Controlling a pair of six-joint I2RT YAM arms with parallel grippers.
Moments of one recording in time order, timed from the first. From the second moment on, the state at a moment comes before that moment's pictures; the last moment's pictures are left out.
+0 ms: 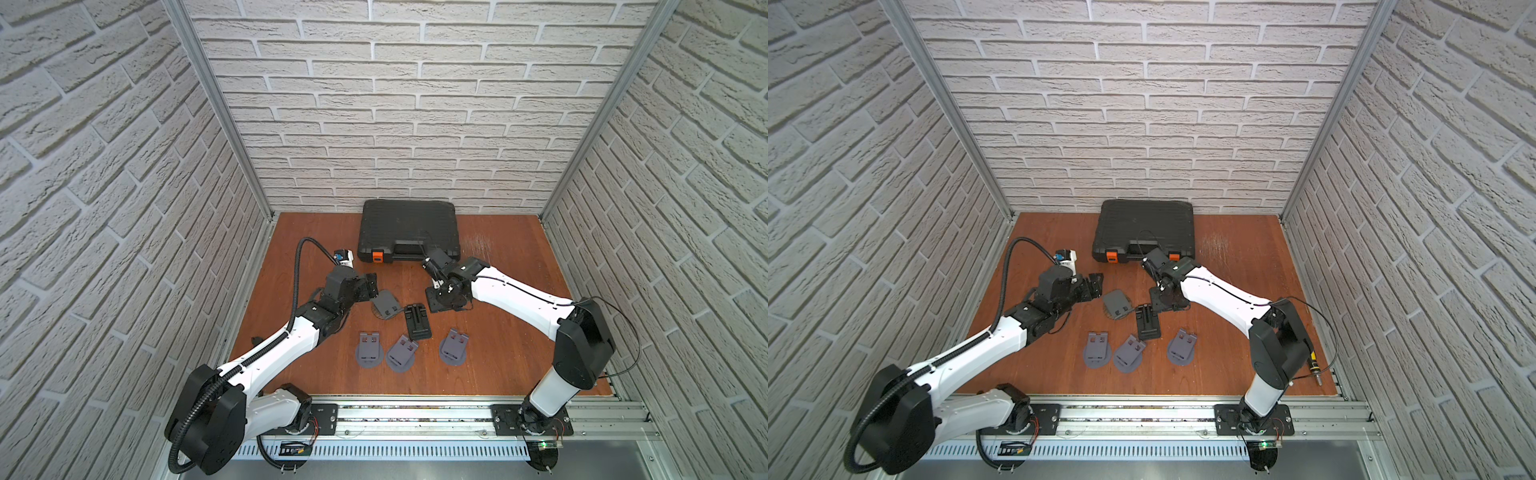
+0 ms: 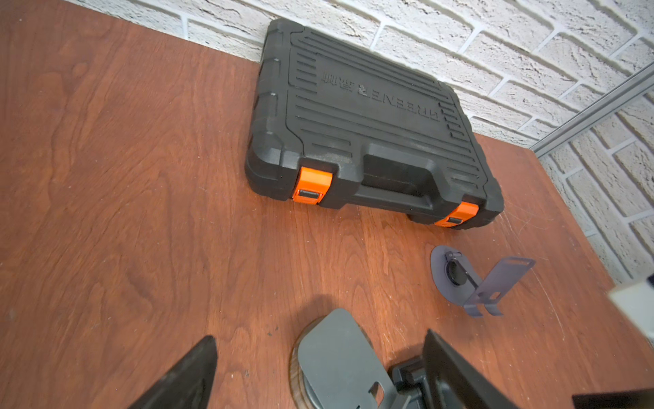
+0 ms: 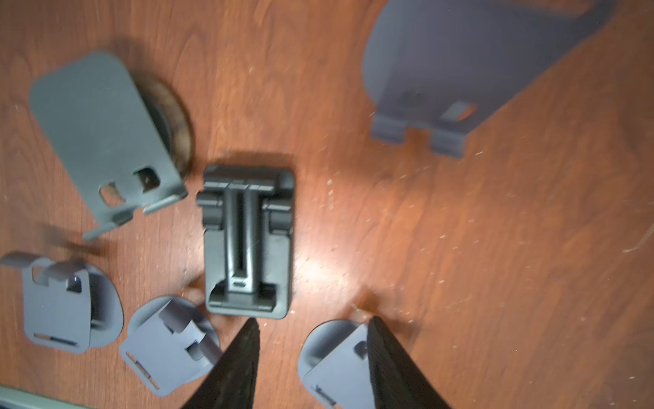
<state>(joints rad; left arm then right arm) -0.54 1.16 0.67 -0.06 -0.19 -0.52 0.68 1.70 1.34 -0.98 0.11 0.54</state>
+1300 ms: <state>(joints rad) -0.52 1.05 0.60 -0.11 -0.22 -0.54 0.74 2.02 1.48 -0.99 0.02 0.60</state>
